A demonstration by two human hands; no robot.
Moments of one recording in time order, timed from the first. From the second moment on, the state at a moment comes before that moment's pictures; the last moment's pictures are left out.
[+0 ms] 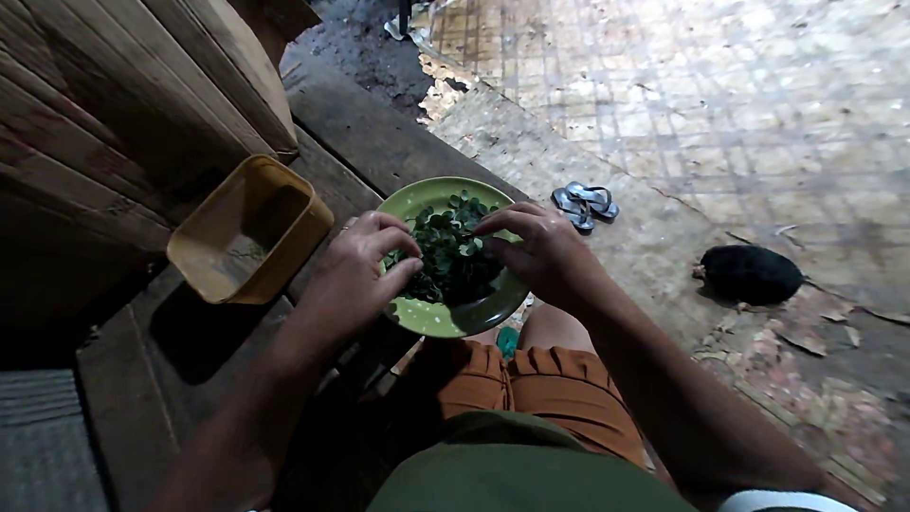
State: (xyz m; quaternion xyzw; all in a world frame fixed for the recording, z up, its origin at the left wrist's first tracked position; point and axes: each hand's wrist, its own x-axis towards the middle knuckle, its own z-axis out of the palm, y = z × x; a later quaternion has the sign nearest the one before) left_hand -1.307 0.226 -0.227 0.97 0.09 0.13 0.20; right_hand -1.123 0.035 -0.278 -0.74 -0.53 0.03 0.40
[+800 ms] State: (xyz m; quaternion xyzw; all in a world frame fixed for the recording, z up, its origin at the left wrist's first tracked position) left_hand -1.326 0.219 -0.240 0.97 0.13 0.17 0.13; right_hand -1.171 0.073 -0.293 -0.72 -0.60 -0.09 0.35
